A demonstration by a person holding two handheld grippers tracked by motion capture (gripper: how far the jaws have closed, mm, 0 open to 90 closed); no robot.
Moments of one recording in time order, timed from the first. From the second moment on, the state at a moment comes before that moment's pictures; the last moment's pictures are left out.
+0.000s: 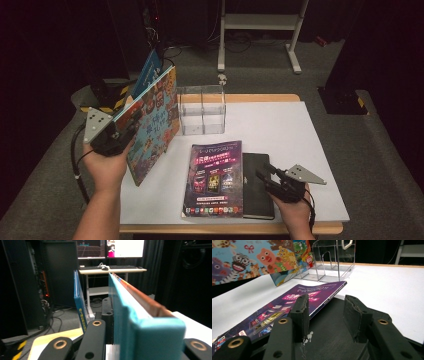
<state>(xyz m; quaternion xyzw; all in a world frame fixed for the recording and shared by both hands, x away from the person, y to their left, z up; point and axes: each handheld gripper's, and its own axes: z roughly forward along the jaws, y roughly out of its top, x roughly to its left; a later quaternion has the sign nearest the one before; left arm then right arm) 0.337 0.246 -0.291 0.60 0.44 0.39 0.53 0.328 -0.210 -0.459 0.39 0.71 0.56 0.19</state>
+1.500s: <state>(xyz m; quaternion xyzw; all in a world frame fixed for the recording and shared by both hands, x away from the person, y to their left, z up) 0.391 0.216 -0.356 0.56 0.51 0.41 0.51 0.326 -0.203 -0.464 0.39 0.72 0.55 0.17</state>
